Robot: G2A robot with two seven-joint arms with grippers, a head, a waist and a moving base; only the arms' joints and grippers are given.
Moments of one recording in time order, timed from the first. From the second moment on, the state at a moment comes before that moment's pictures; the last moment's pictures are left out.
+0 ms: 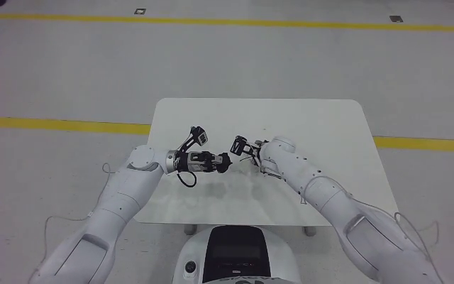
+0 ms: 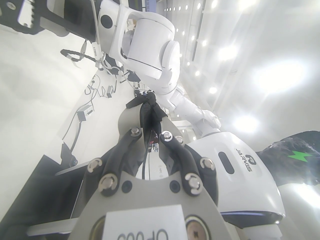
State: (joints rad) left arm 0.97 -1.20 -0.95 -0.95 -0.70 -0.34 -1.39; right arm -0.80 -1.38 0.60 -0.93 -1.43 -0.34 0.76
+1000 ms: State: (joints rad) left arm 0.97 -1.20 -0.95 -0.95 -0.70 -0.34 -1.39; right arm -0.76 -1.37 0.52 -0.91 -1.36 -0.34 0.69
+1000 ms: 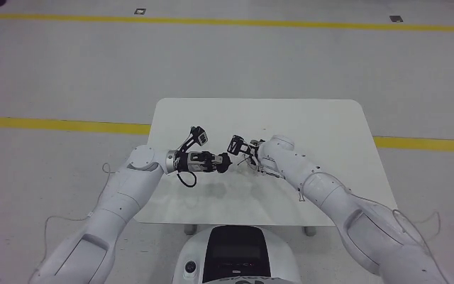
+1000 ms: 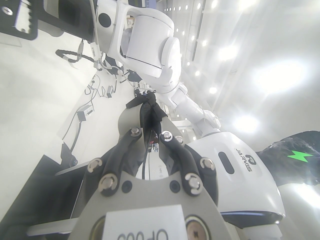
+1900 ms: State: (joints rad) left arm 0.97 -1.20 -0.95 -0.95 -0.70 -0.34 -1.39; right arm -0.93 -1.21 0.61 -1.30 -1.42 -0.34 0.74
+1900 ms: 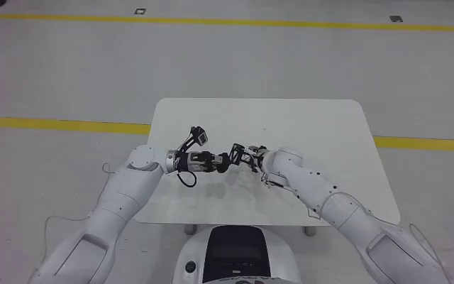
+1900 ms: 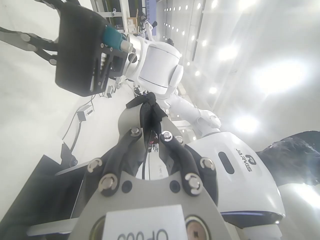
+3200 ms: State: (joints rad) left arm 0.97 -1.20 -0.95 -0.95 -0.70 -0.34 -1.39; right arm -0.78 -1.26 0.43 -1.12 -1.26 -0.34 0.74
